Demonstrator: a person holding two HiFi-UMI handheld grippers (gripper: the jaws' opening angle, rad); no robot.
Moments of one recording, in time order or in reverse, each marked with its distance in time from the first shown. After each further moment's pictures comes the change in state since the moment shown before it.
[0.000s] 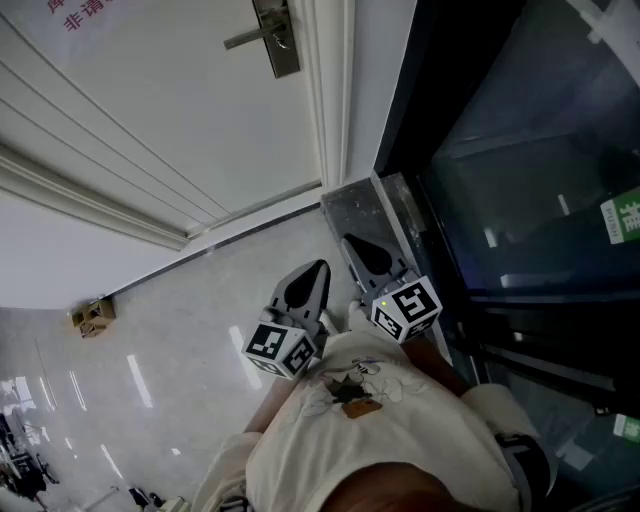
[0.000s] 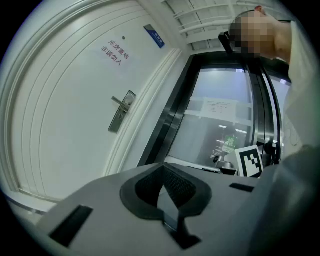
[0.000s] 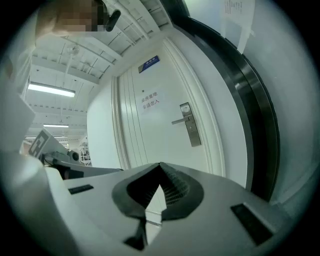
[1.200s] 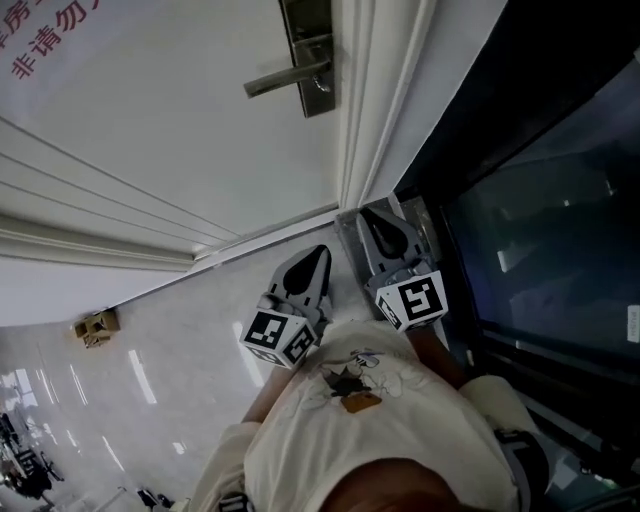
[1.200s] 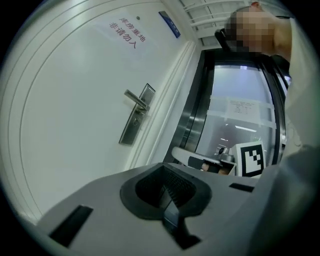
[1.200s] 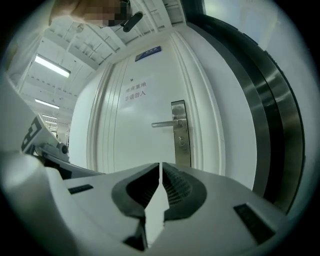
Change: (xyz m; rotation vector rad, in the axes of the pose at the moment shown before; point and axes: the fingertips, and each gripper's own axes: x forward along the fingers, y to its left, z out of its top) left arm 0.131 0.166 0.081 0.026 0.017 -0.009; right arm 0.190 -0.116 0.064 -0.195 -0.058 -0.154
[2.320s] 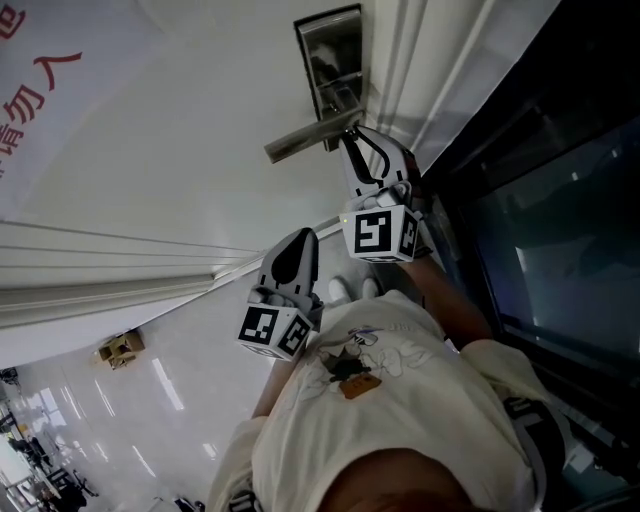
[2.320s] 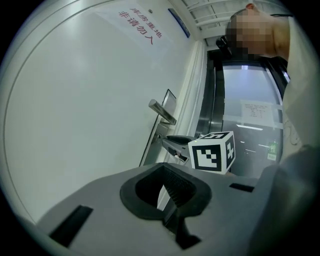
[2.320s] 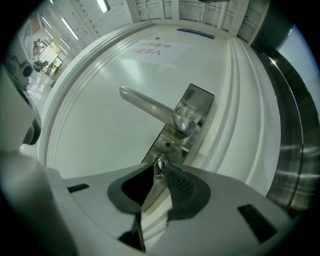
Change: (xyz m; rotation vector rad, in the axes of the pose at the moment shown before) left arm 0.054 0.118 0.082 0.023 -0.036 0.049; right arm 0.204 -0.074 0.054 -0.588 0.100 -0.257
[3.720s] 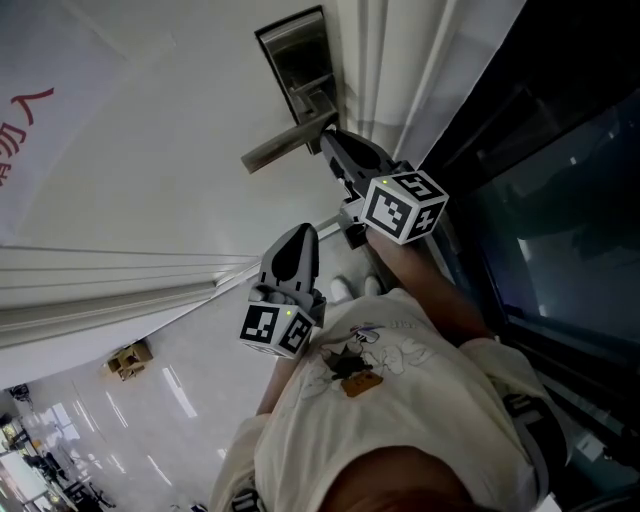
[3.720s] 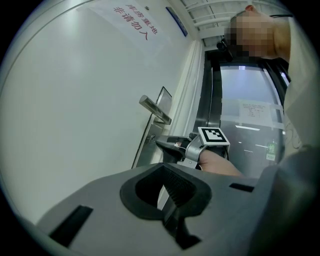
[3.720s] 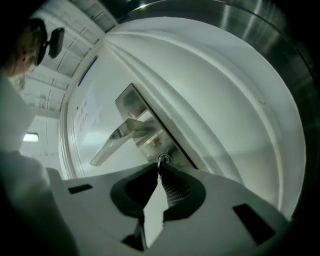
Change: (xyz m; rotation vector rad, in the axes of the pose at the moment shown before) left arm 0.021 -0.017 0.003 0.011 -0.008 -0.037; right arm 0.007 -0.007 -0.010 1.171 -0.101 0.294
